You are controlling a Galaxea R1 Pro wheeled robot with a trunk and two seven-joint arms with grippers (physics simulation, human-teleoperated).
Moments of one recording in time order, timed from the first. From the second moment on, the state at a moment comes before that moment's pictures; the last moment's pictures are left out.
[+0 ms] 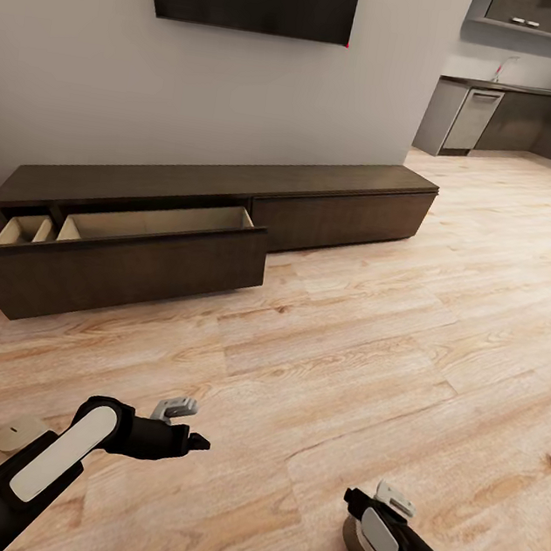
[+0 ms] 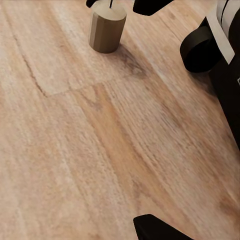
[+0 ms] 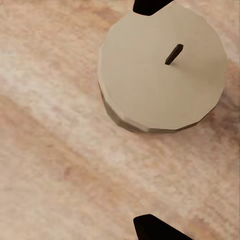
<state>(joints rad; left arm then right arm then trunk) -0.47 0.29 -0.47 -1.42 1.33 0.95 0.50 -0.63 -0.10 0.44 -0.31 -0.90 0.09 -0.33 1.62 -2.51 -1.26</state>
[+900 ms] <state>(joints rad) -0.47 0.29 -0.48 -1.42 1.33 0.95 0.50 -0.67 -0.10 0.44 -0.30 -0.84 0.11 -0.37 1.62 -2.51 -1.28</state>
